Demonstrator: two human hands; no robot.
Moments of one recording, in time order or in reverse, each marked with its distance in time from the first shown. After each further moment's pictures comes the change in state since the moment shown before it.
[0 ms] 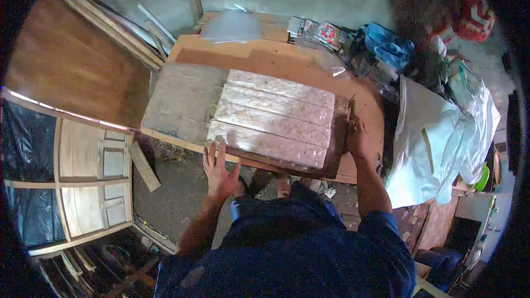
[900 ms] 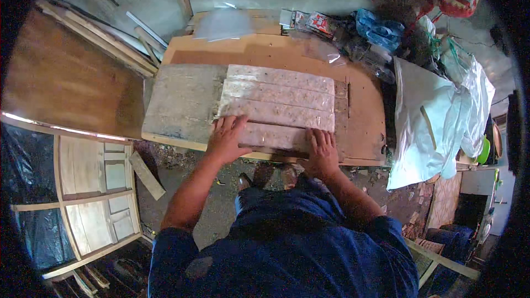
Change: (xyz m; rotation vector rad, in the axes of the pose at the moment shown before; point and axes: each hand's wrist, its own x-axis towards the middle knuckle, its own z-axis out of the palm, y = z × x) left_hand 0.095 -0.002 -0.028 0.122 -0.354 0.364; right_hand -0.126 -0.114 0.026 -0.258 -0.118 -0.562
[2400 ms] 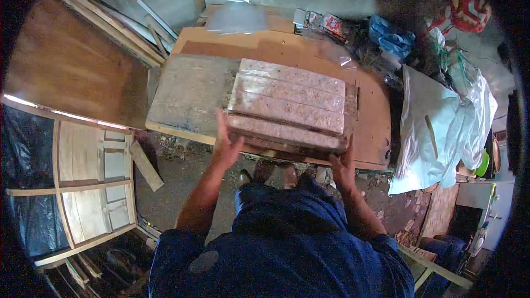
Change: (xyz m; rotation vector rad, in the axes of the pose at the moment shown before) left_hand -0.033 -0.035 0.056 -0.819 0.385 -0.165; right_hand -0.042 0.010 0.010 1.136 0.298 0.439
